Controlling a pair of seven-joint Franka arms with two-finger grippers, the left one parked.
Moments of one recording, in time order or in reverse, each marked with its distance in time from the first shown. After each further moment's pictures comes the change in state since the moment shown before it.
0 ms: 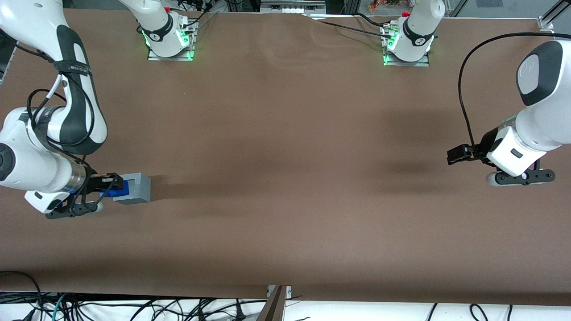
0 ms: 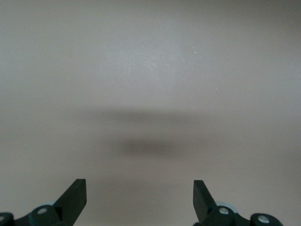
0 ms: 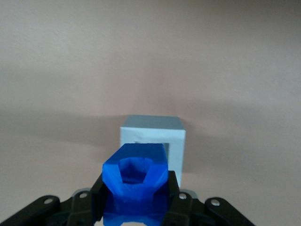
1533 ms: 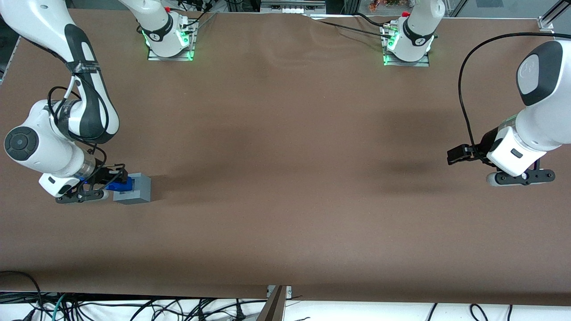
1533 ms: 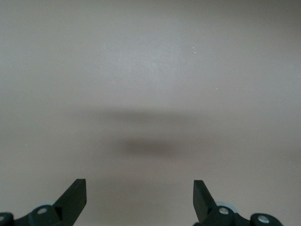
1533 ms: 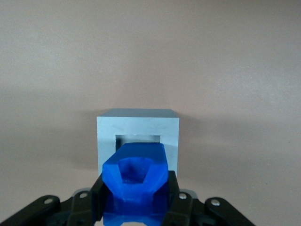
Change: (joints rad) arm 0.009 -0.066 -0.021 -0.254 0.000 0.253 0.006
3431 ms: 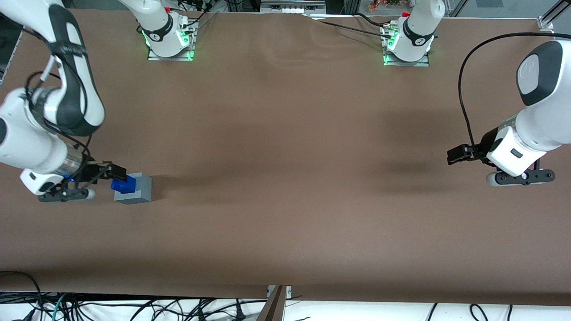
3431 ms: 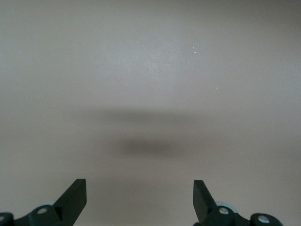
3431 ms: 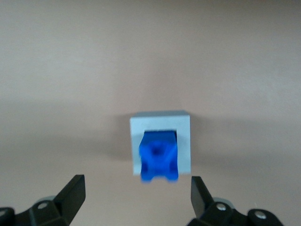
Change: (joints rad) arm 0.012 -0.108 0.000 0.095 0.077 -0.207 0.035
